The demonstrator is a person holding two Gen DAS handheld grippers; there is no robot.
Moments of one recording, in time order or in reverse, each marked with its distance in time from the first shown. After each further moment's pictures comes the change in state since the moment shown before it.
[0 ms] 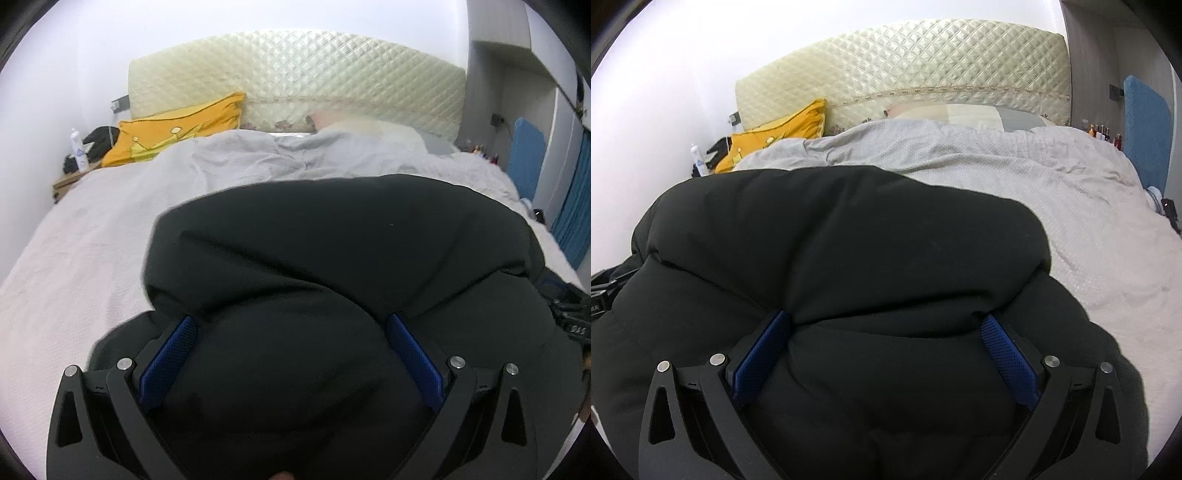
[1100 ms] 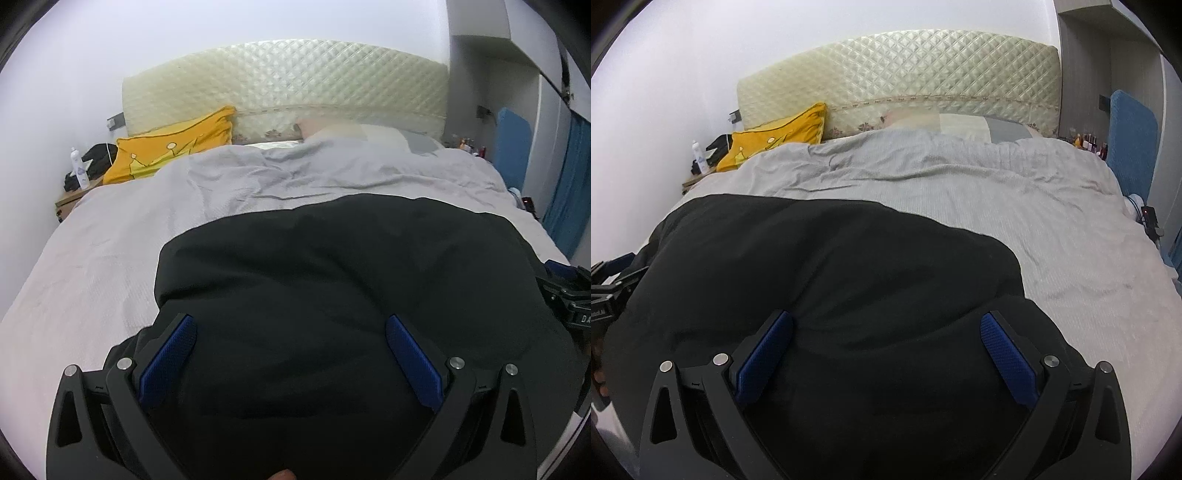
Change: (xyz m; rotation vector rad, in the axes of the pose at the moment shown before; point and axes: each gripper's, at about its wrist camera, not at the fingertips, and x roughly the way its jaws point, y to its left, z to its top) left arm -0.047 -0.018 0.000 0.057 -0.018 -0.016; right arm -0.056 0.008 0.005 -0.019 0.007 -0.029
